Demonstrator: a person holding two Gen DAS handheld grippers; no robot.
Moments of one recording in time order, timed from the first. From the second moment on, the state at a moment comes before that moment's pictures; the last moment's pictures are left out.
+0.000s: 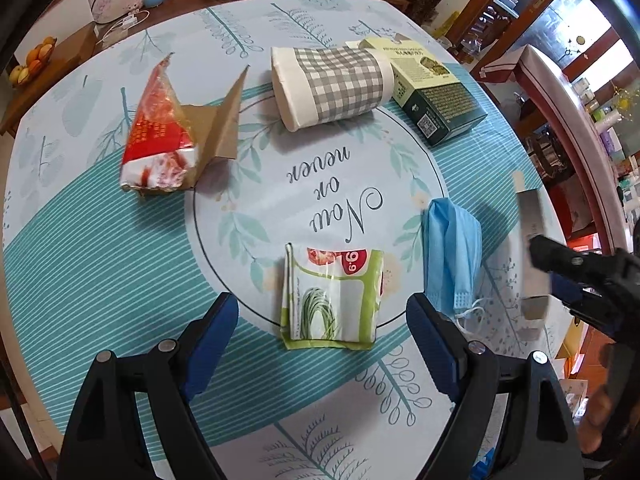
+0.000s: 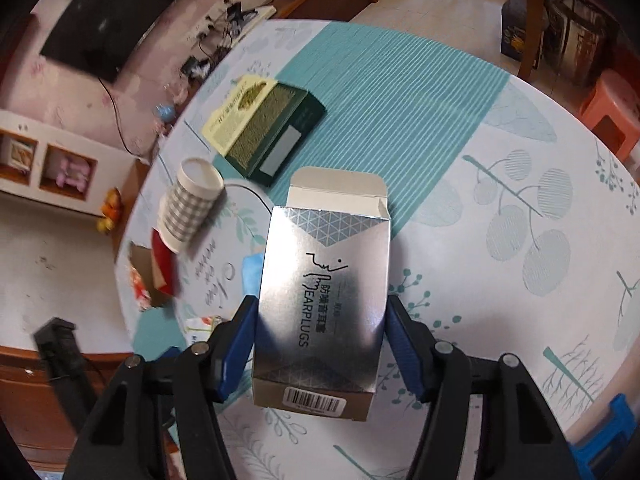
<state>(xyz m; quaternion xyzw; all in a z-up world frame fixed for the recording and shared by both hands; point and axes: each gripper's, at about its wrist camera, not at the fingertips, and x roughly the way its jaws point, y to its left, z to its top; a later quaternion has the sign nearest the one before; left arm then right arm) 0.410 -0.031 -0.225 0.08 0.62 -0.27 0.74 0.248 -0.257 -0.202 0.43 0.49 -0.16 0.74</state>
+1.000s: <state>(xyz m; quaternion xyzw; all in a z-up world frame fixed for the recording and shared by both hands) 0.385 -0.046 -0.210 0.11 0.59 -0.27 0.75 0.189 -0.257 -0.205 0.44 0.48 -0.15 0.74</state>
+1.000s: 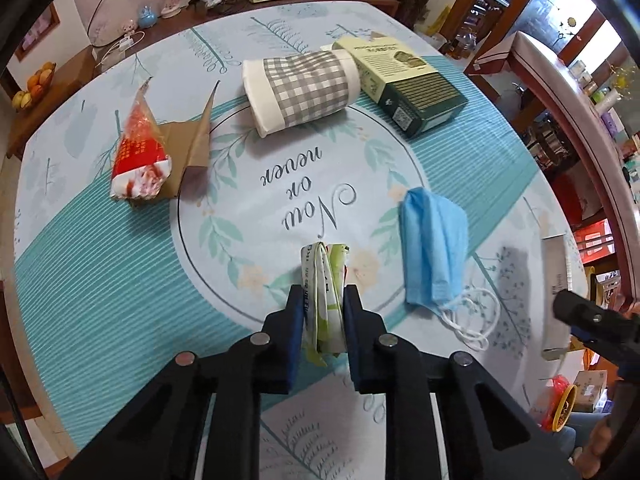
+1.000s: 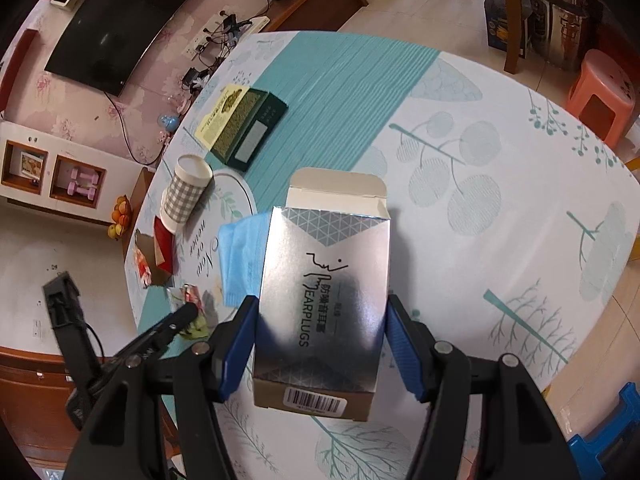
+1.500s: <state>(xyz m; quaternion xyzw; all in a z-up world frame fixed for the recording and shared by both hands) 0.265 -0.031 -0.125 0.10 0.56 -0.30 0.76 0.152 -0.228 -0.162 0.38 0.51 -0.05 0.77</state>
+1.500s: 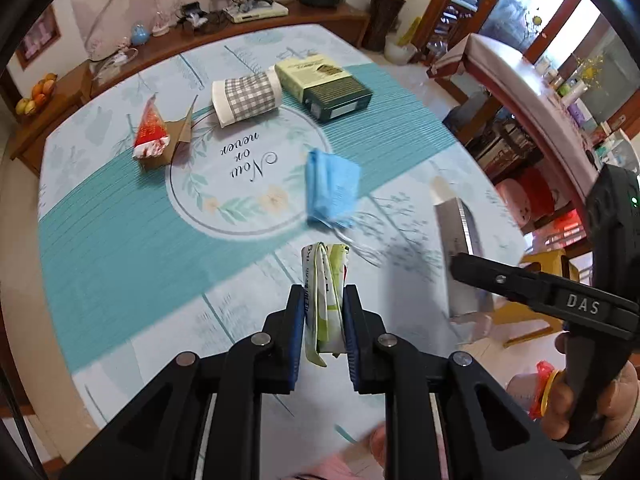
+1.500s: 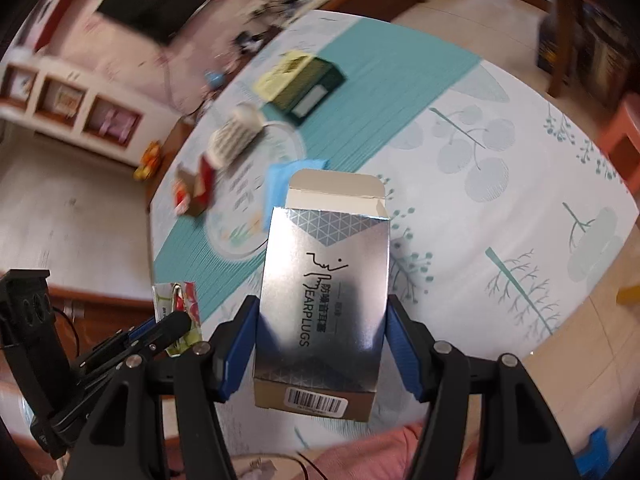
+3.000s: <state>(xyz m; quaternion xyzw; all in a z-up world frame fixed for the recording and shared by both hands) -0.010 -0.046 -0.255 0.03 0.63 -0.13 0.77 -0.062 -0.244 -0.301 0.32 0.63 0.09 0.70</state>
